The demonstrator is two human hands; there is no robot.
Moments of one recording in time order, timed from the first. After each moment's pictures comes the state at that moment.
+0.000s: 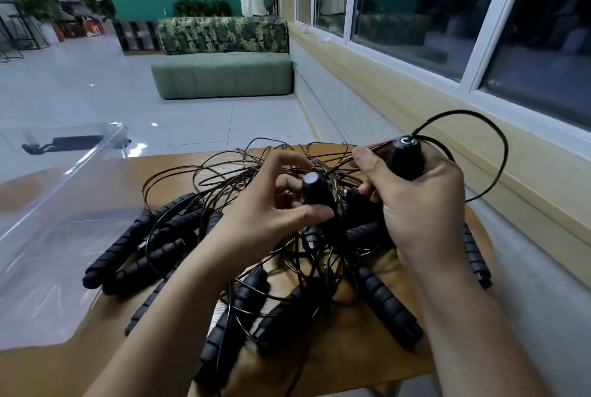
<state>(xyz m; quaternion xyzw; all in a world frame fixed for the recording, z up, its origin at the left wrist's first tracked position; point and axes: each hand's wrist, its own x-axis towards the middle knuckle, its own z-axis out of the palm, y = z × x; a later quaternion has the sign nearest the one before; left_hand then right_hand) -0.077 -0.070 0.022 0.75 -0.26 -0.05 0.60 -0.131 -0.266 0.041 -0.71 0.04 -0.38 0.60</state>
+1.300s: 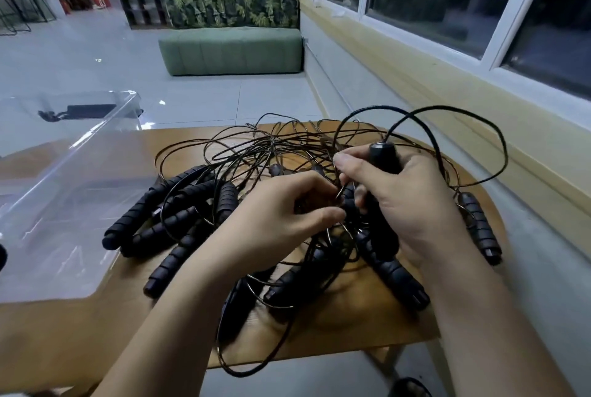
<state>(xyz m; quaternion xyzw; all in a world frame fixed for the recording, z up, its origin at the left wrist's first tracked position) -0.111 -0.061 0.015 0.84 -0.30 -0.01 0.45 -0.136 -0.254 0.020 -0.71 0.03 -0.16 0.68</state>
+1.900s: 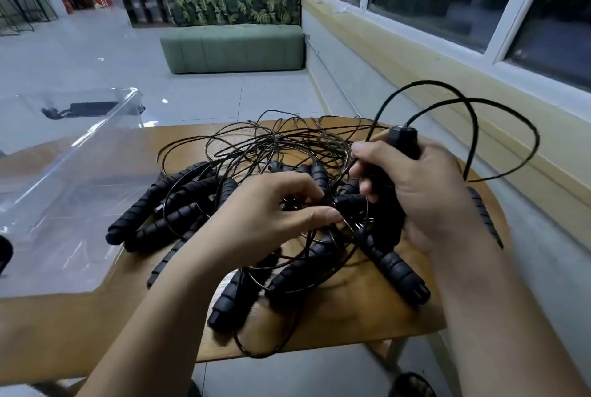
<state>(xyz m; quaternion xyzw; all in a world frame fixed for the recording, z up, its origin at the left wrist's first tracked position) -0.114 -0.049 0.020 0.87 -0.29 -0.02 0.40 -0.143 -0.262 0.037 -0.67 0.04 -0.13 0.73</state>
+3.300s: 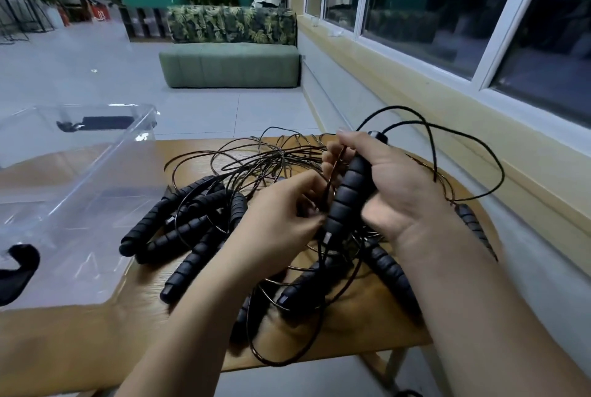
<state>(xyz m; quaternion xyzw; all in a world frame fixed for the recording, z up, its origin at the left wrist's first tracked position) -0.113 -0.052 0.013 0.82 -0.29 0.04 0.48 -0.117 -0.211 0.062 -0.46 0.09 -0.01 0.88</state>
